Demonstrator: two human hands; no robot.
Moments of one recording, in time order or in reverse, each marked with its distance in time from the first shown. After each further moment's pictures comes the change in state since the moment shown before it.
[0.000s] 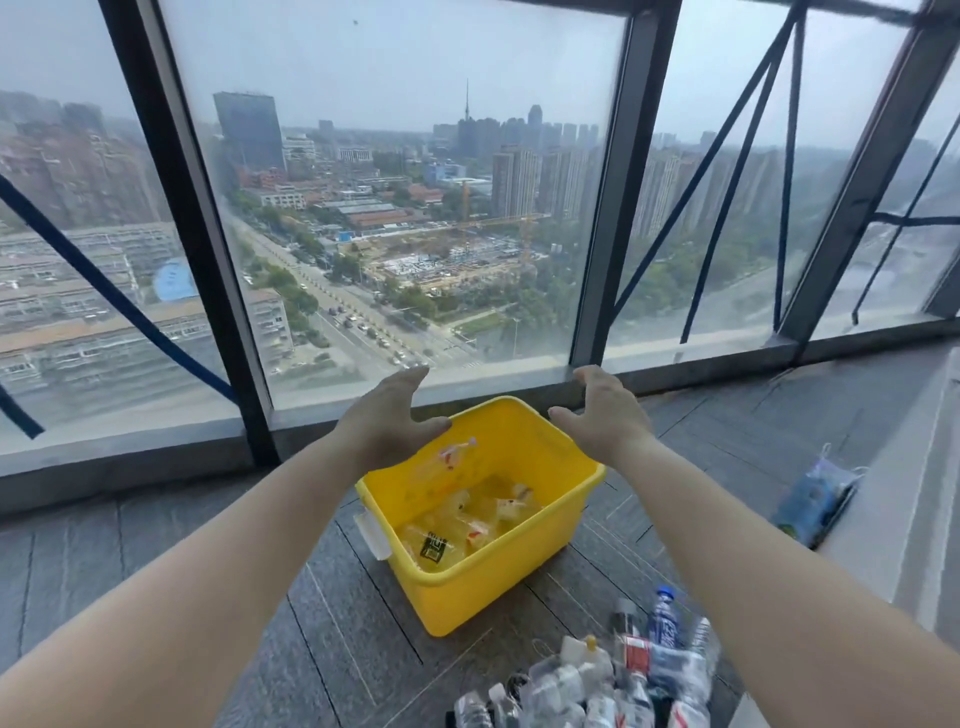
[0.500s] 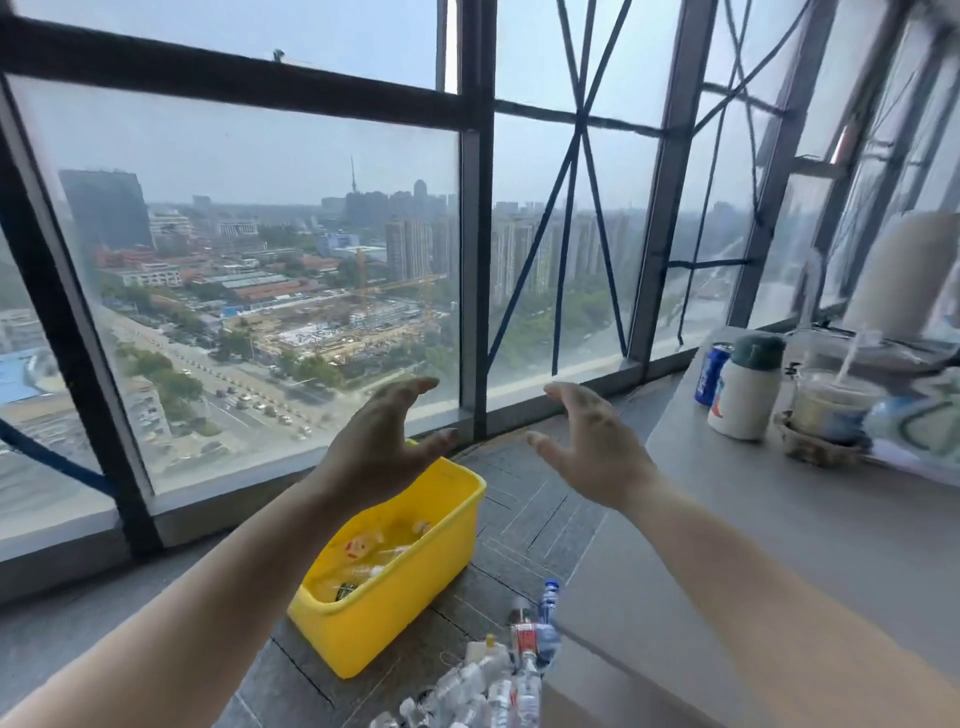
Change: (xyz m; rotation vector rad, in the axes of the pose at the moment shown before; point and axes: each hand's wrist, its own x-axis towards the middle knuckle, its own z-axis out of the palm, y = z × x) left_hand -0.151 0.190 -0.009 -0.183 0.145 0.374; right_hand -0.213 0.045 -0.174 -0.048 0.226 -0.101
